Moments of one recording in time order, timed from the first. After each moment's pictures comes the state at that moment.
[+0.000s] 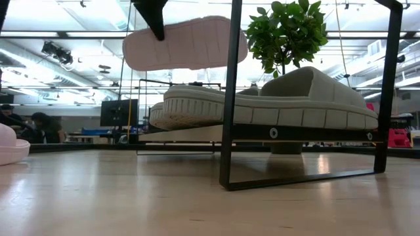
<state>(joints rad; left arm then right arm) -0.27 1.81 1.82 -1.57 -0.81 -0.49 -0.06 1.38 1.62 -0.90 -0.04 -0.48</state>
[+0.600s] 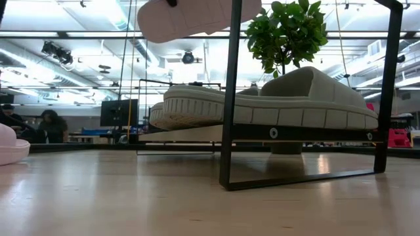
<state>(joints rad) -0.31 1.80 2.00 -1.57 -0.90 -0.41 -0.09 1.40 1.61 -0.78 0.00 -0.59</state>
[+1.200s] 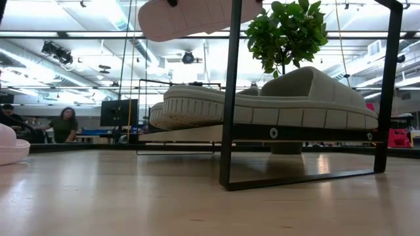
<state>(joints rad) -0.31 1.80 2.00 -1.57 -0.92 -0.38 -0.13 1.41 1.61 -0.93 0.00 -0.55</state>
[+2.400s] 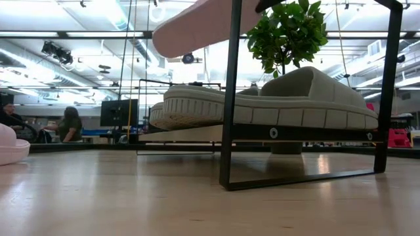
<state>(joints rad) -0.45 1.71 2.03 -1.57 -0.86 -0.51 -0.13 1.39 1.61 -0.94 0.19 -0.83</state>
